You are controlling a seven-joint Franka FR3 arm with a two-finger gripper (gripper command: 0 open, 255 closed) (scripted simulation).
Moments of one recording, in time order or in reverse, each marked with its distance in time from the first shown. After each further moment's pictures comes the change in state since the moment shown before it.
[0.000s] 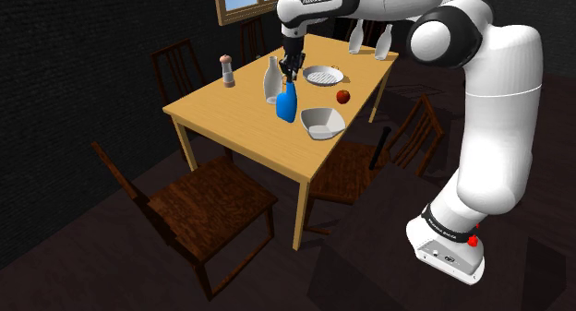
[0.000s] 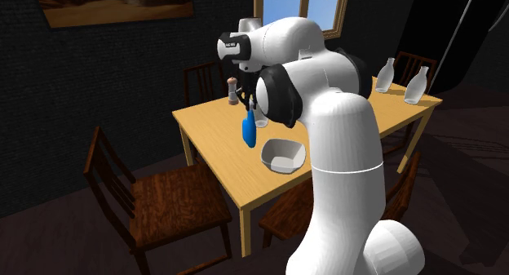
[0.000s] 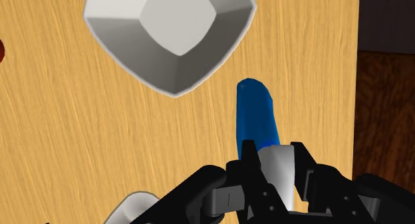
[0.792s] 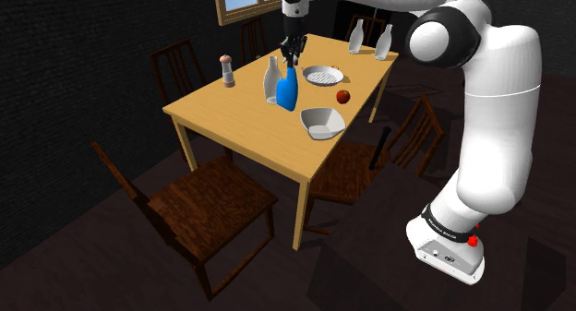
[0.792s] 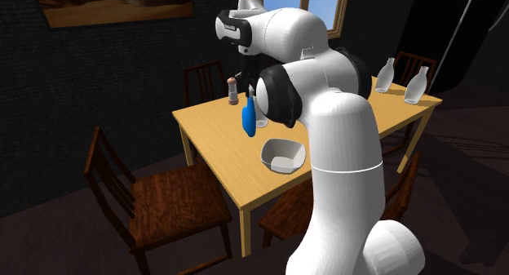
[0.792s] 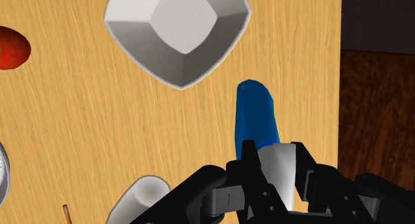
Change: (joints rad) arm -0.004 0.007 -0.001 0.171 0.000 -0.165 0.002
